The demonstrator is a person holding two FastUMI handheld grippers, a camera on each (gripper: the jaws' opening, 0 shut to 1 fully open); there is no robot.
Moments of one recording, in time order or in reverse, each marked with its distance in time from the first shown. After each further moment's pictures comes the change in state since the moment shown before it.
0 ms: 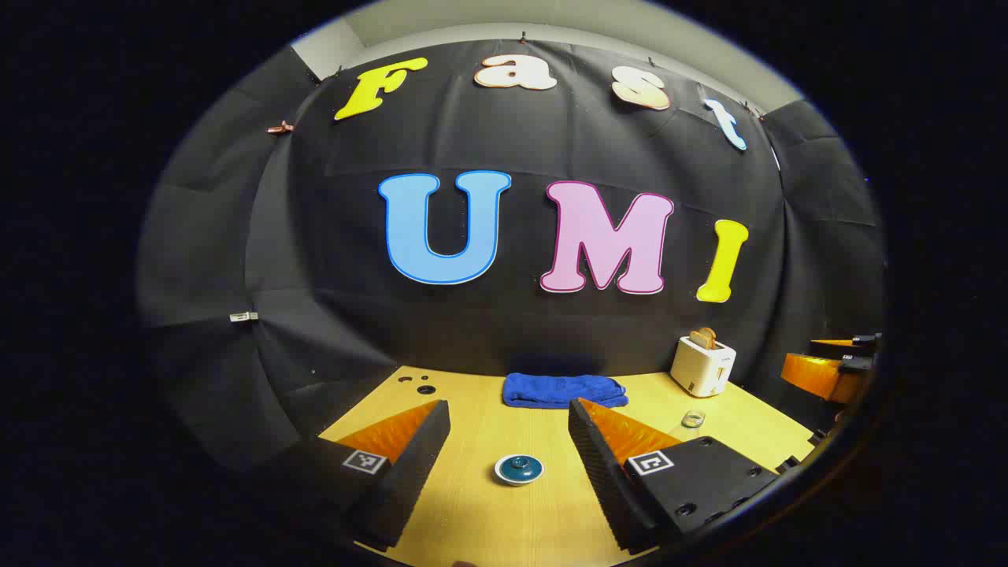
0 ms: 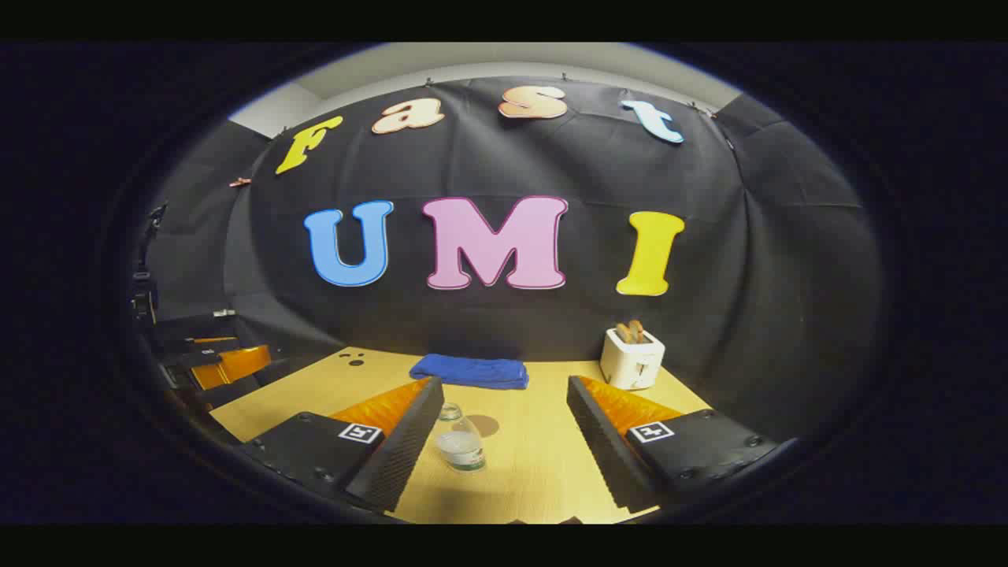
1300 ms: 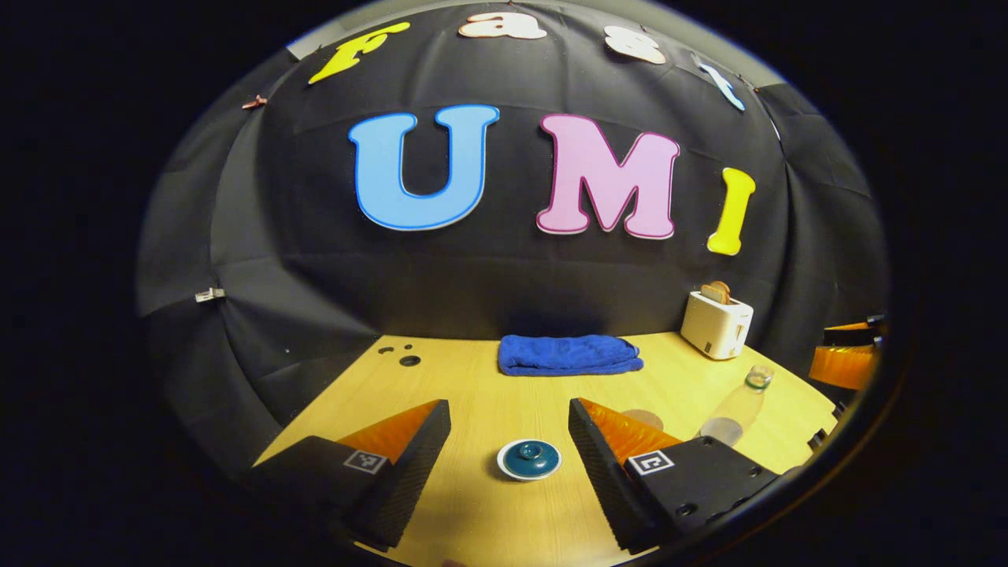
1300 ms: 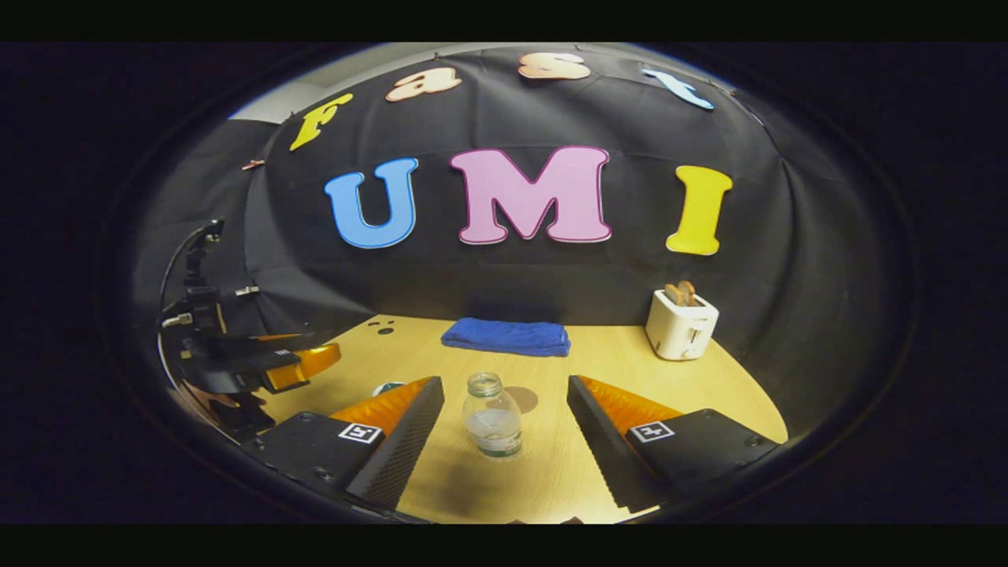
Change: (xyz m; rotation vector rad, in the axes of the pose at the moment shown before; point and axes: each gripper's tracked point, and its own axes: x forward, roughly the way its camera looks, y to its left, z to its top) left arm 0.096 0.010 -0.097 0.037 0.158 -0.057; right arm 0.041 0.031 -0.069 0.018 0.179 0.128
